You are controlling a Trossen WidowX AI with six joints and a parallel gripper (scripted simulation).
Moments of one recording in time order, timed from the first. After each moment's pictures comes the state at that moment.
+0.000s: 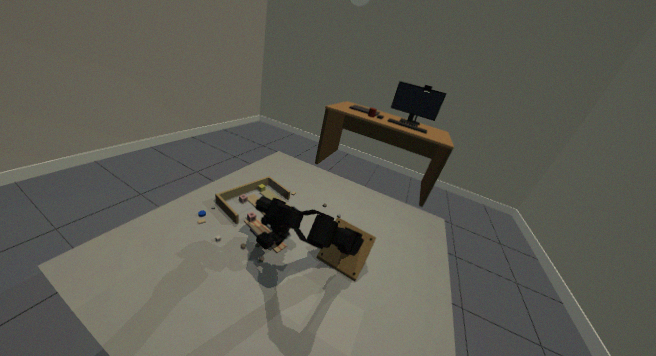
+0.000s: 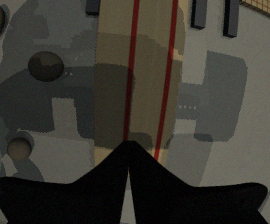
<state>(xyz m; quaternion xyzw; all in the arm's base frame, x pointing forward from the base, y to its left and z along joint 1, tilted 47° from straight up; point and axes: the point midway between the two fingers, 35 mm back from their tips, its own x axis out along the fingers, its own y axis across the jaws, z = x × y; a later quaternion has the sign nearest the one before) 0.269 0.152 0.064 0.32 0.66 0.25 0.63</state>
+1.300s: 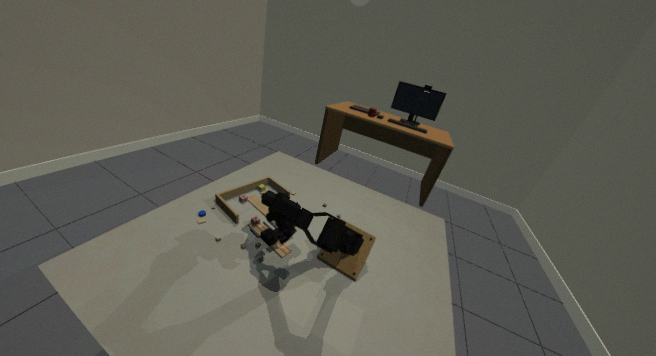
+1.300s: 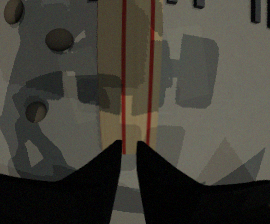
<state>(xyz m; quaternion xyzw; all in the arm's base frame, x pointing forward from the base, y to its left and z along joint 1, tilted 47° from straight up) 0.244 0.126 0.090 0.33 0.68 0.22 0.61</state>
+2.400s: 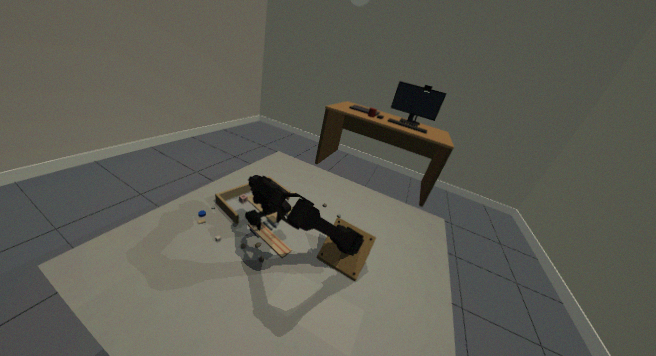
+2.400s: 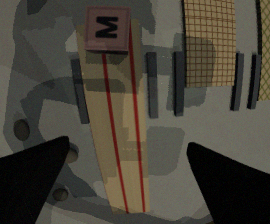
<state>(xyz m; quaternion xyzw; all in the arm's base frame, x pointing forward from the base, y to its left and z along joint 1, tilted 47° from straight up) 0.352 0.108 0.075 0.36 0.69 0.19 0.60</state>
